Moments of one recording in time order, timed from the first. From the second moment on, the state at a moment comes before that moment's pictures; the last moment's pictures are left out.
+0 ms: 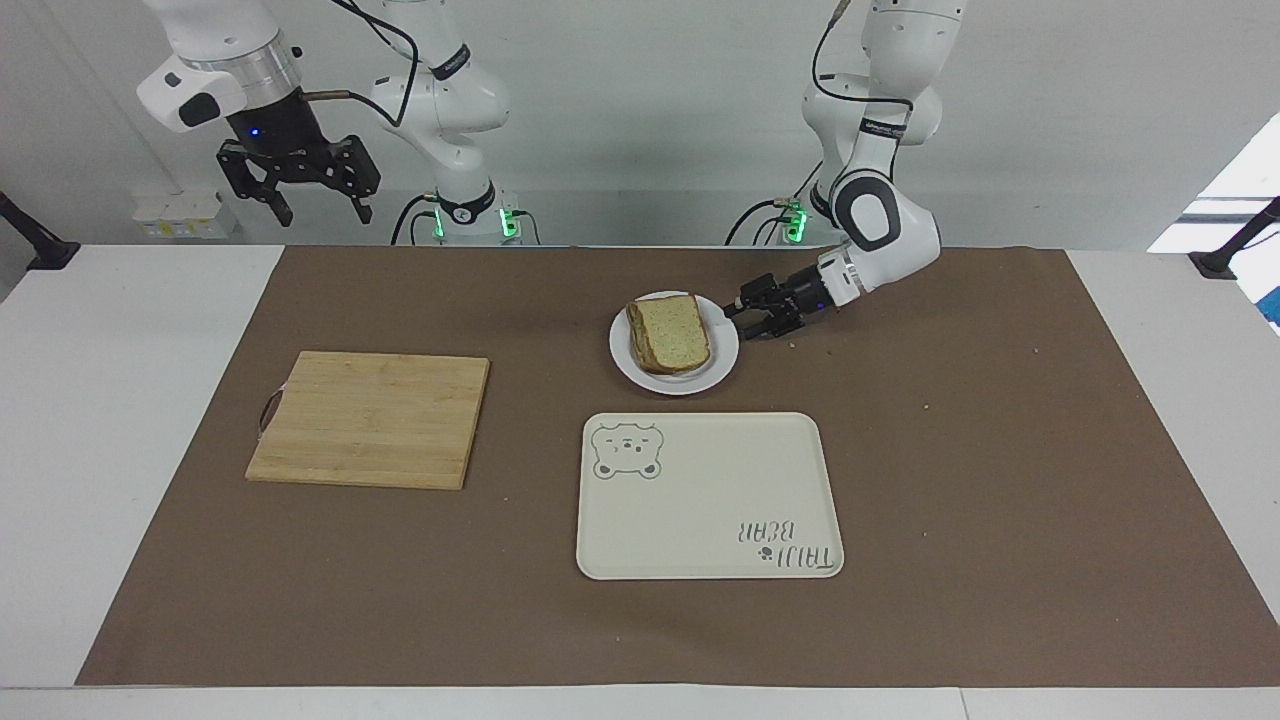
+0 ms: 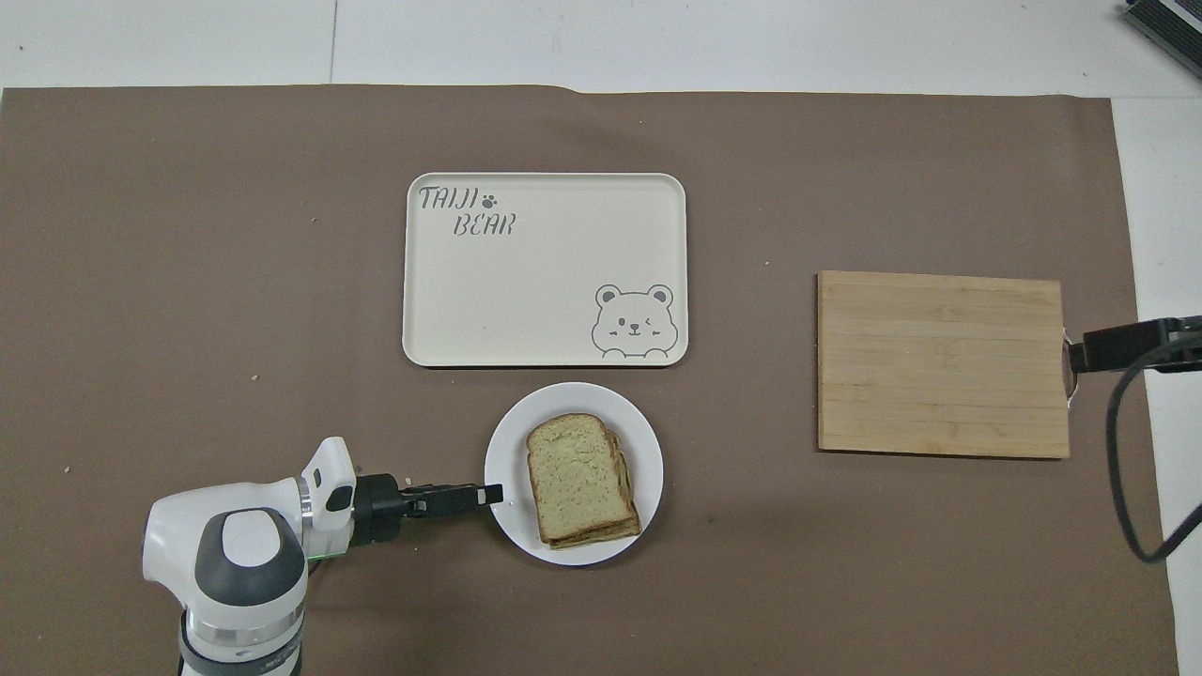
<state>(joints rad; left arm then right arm) -0.36 -0.06 0.01 -2.67 -1.58 2.26 0.94 0.07 -0.11 -0.09 -1.59 0.01 1.48 -0.03</state>
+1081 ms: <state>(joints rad) -0.45 -0.05 0.02 -2.68 -1.71 2.26 0.96 0.07 -0.11 -0.09 -1.59 0.01 1.48 -0.03</state>
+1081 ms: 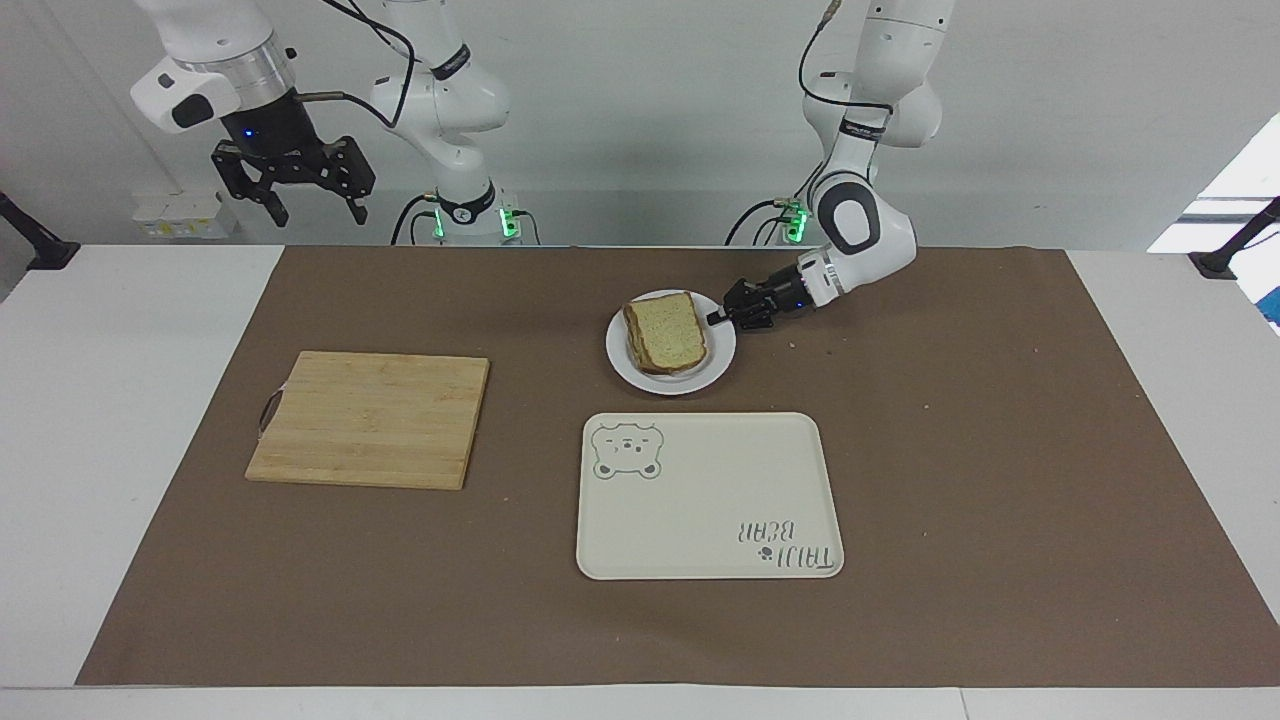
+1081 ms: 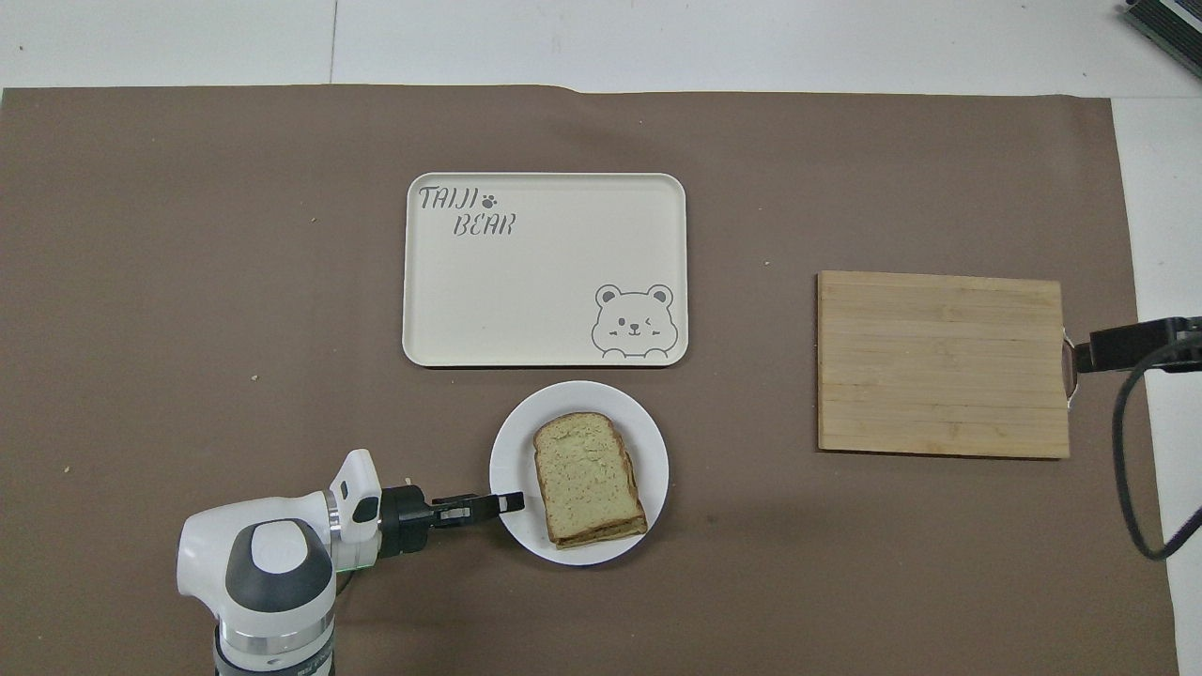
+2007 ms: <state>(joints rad) -0.28 -0.05 0.03 -2.57 -1.72 2.18 0.89 0.07 -0.11 -0.09 -1.59 0.01 1.48 -0.03</state>
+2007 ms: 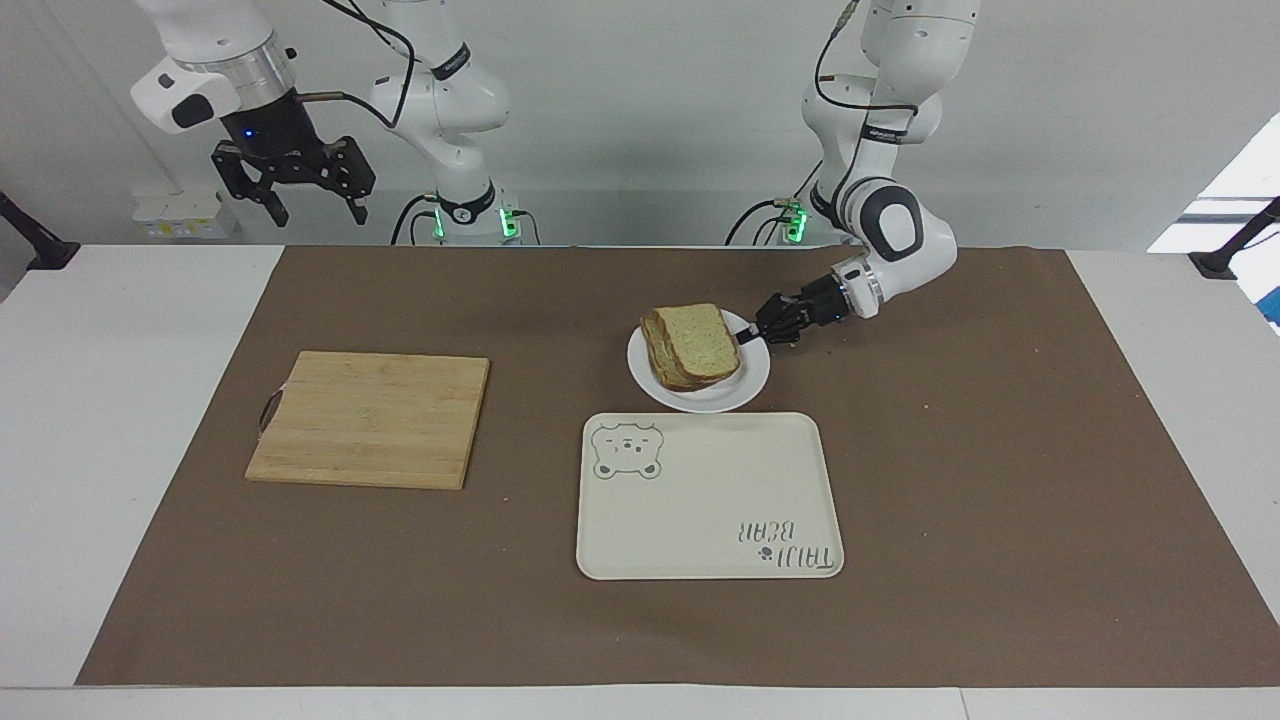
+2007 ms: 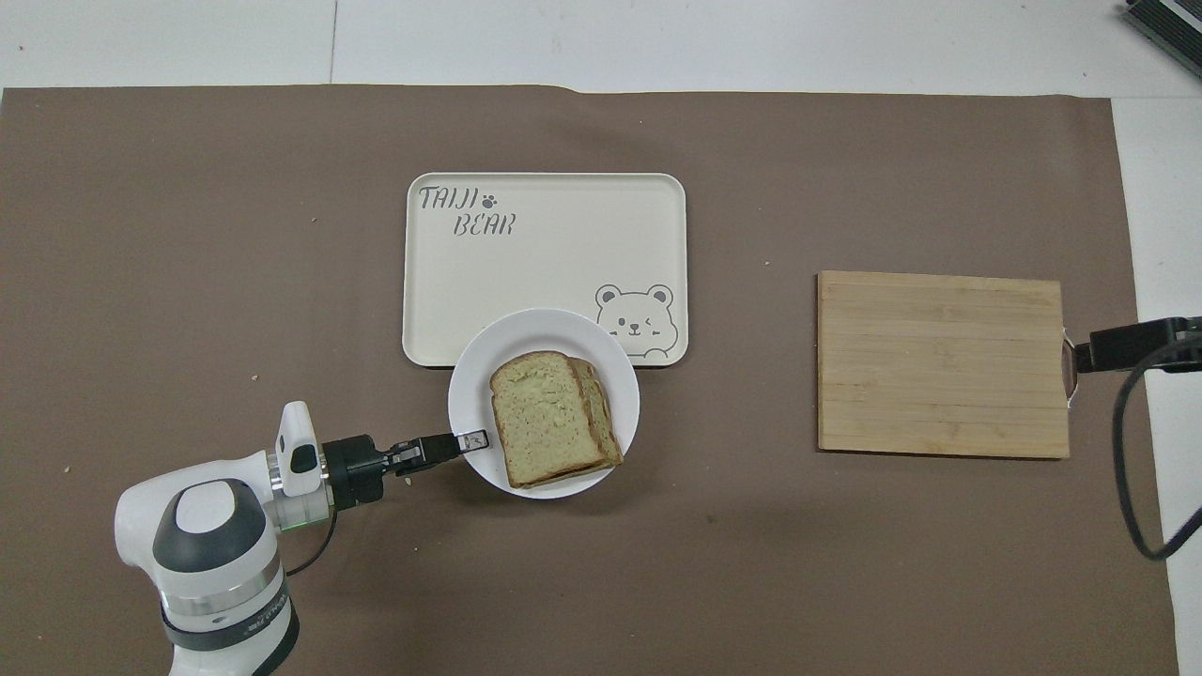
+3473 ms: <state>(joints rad) -0.13 0.32 -0.06 -2.06 -1.52 2.30 0.54 0.07 -0.11 -0.09 -1.59 0.01 1.48 -0.03</state>
